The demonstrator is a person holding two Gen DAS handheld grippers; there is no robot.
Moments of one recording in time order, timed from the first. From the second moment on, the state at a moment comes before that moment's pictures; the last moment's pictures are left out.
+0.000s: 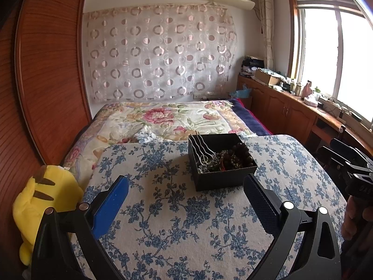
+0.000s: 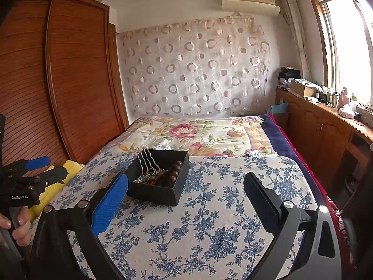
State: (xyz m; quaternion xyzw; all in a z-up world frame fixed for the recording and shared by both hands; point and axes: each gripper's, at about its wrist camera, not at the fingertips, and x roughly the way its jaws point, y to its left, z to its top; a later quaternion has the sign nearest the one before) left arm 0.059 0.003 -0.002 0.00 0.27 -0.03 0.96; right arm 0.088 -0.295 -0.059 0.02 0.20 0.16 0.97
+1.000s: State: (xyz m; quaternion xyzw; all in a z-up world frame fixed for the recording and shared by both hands) left arm 0.058 0.004 -0.004 0.00 0.27 -0.03 0.96; right arm 0.088 -0.293 -0.060 0.02 0.21 0.16 0.97
